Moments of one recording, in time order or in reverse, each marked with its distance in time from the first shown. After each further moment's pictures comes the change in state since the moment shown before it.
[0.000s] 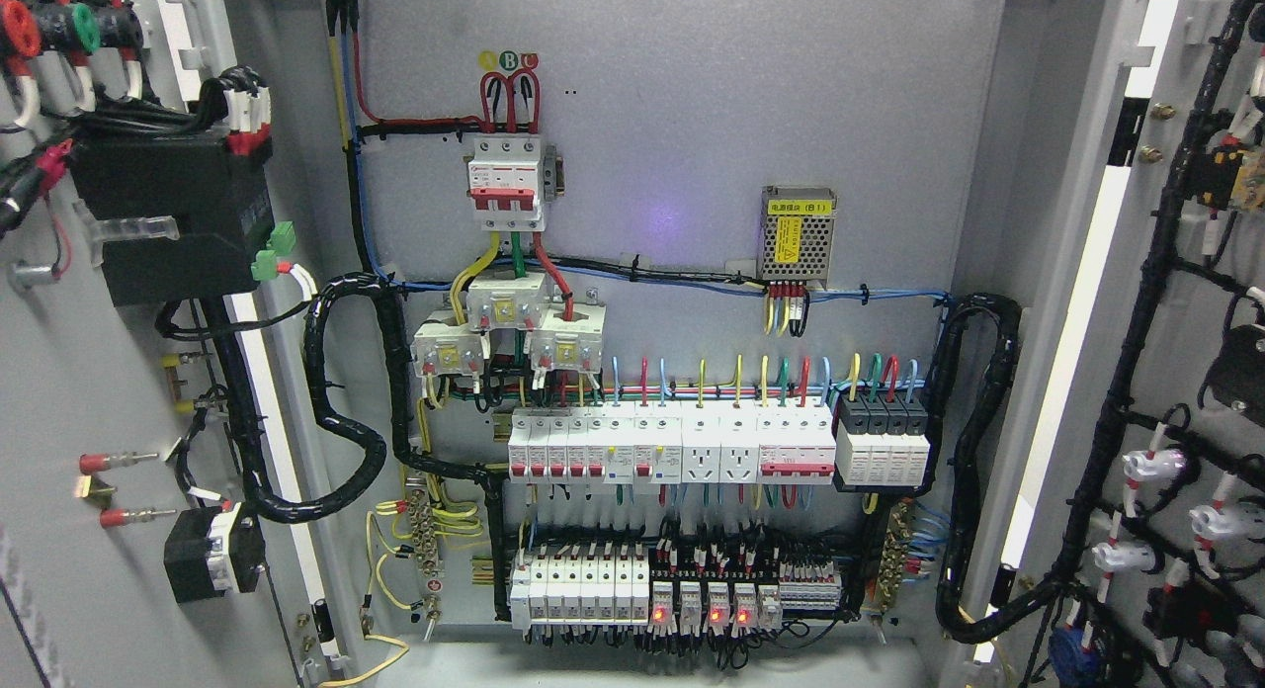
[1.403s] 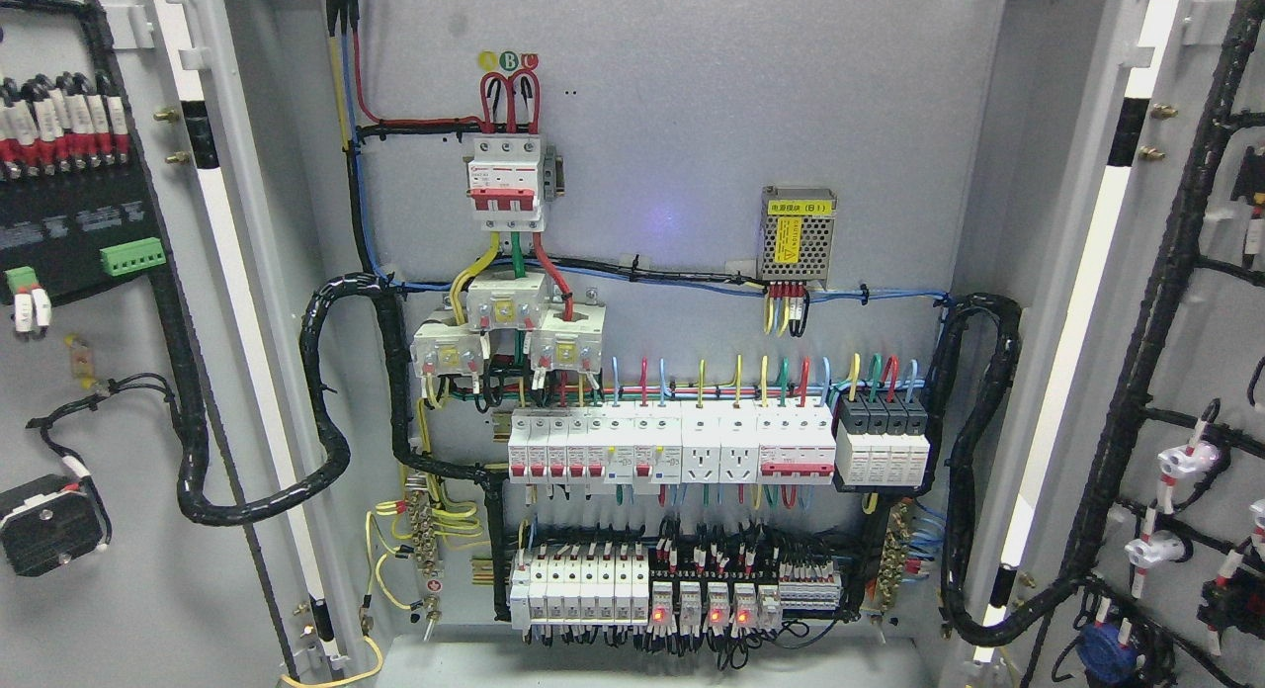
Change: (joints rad) left arm -0.306 0.329 0.460 0.476 0.333 -0.001 -0.002; right arm 0.134 0.005 -0.193 0.060 -0.173 -0.001 0.003
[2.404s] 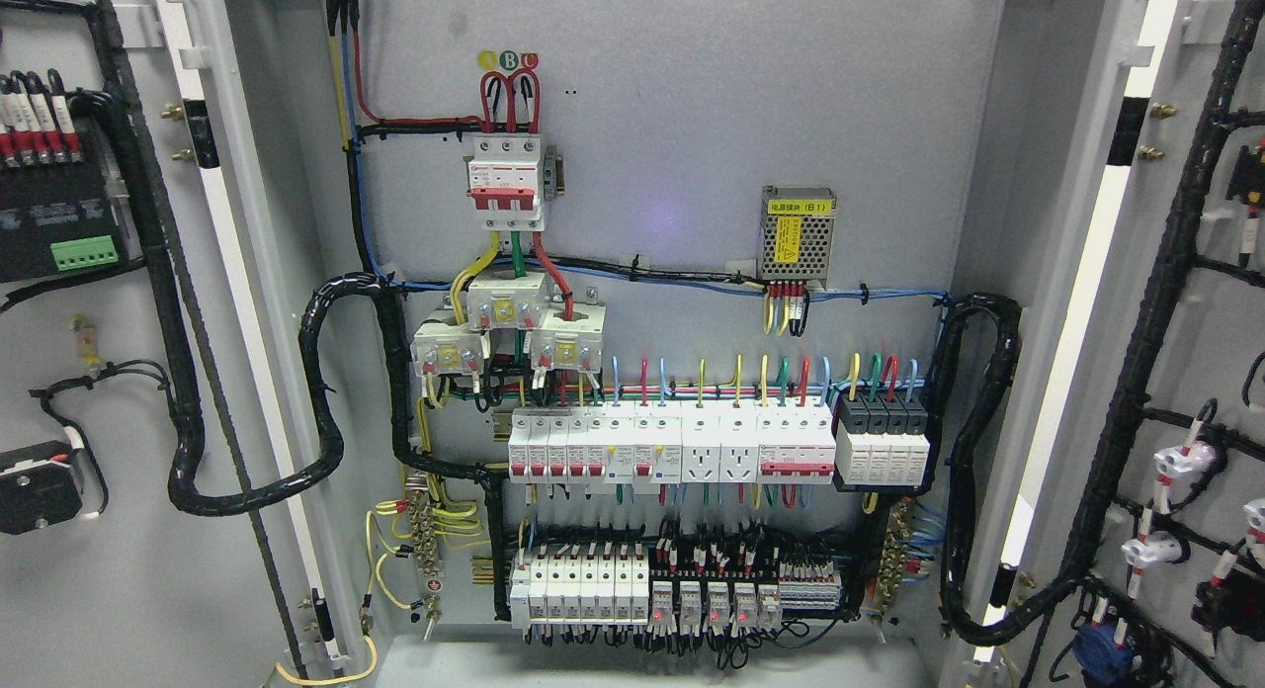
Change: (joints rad) left arm -0.084 0.102 -0.086 0.207 -0.010 -0.001 -0.009; right arm 0.044 -0.003 0.104 -0.109 0.016 -0.002 0.007
